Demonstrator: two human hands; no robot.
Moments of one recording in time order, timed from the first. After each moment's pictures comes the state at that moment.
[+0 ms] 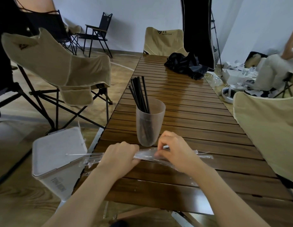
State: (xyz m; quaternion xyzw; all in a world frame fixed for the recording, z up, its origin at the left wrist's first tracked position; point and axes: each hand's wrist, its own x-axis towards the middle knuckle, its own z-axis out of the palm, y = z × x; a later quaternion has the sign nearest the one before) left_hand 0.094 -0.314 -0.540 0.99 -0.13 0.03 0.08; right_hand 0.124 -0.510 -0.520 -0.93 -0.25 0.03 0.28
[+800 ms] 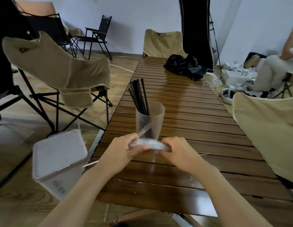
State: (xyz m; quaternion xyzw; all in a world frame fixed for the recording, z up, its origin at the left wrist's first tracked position) left_hand 0.094 -0.306 -0.524 0.90 -0.13 0.04 0.41; right_hand 0.123 -0.513 -0.508 -0.93 -0.23 0.07 0.28
